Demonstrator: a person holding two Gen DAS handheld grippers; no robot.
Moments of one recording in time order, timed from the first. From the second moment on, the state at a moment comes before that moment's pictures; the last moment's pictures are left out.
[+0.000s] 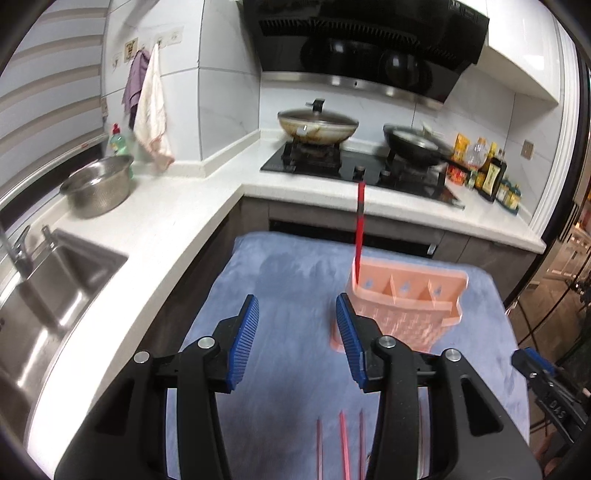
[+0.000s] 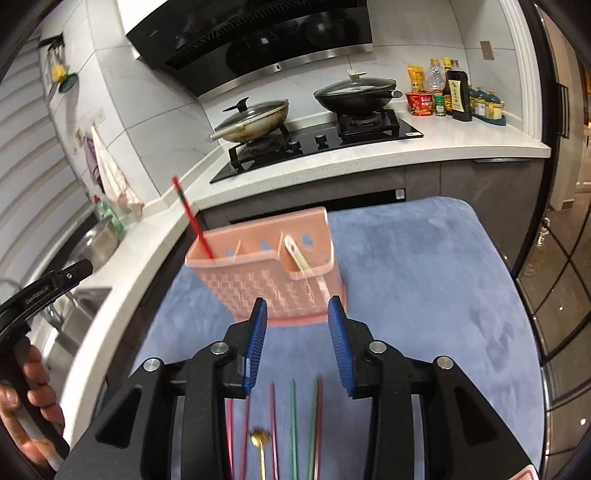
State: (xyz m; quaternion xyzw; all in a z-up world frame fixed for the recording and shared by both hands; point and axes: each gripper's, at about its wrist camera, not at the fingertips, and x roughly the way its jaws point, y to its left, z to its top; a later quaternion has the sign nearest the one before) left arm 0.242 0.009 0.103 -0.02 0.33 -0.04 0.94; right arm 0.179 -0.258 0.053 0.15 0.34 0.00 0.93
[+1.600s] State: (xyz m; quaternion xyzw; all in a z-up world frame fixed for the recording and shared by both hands) left arm 0.082 0.008 -0.075 0.00 0.47 -0.06 0.88; right arm 0.025 -0.209 -0.110 0.13 0.46 -0.02 0.88
